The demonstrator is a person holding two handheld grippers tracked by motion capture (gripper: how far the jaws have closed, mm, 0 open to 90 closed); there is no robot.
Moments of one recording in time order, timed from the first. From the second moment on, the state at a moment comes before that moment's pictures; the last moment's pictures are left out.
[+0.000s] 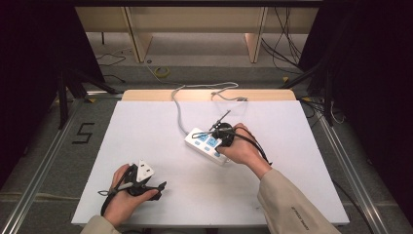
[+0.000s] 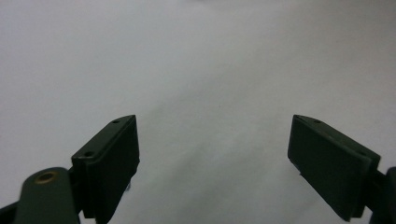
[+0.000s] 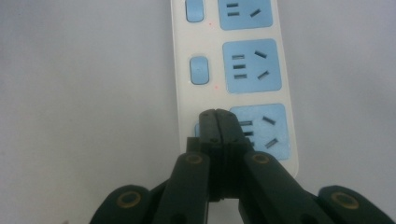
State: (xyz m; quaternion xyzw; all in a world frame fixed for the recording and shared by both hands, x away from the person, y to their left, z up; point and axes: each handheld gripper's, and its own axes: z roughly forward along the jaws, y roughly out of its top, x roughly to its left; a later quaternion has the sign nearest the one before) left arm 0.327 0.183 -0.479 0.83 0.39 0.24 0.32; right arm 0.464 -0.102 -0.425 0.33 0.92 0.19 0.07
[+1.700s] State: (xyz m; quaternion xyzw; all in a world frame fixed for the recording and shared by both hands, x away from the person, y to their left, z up) left arm 0.328 0.182 -0.480 0.83 0.38 0.24 0.32; right arm 0.467 -0.092 -0.433 0.33 0.93 0.17 0.06
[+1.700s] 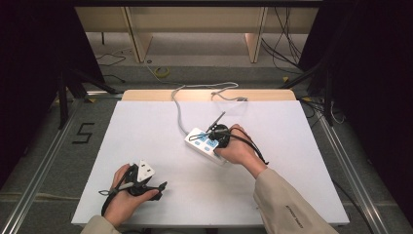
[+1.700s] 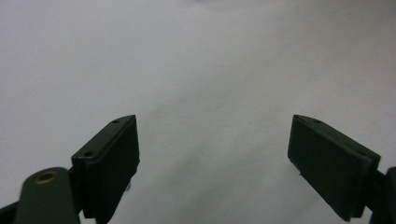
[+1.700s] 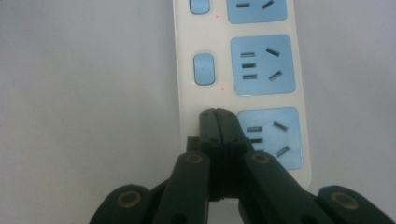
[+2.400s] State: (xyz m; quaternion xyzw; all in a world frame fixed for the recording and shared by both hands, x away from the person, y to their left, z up) left arm 0.328 0.181 -0.480 0.83 0.38 0.23 0.32; right arm 0.467 -0.091 -0.434 0.32 0.93 0.16 0.07
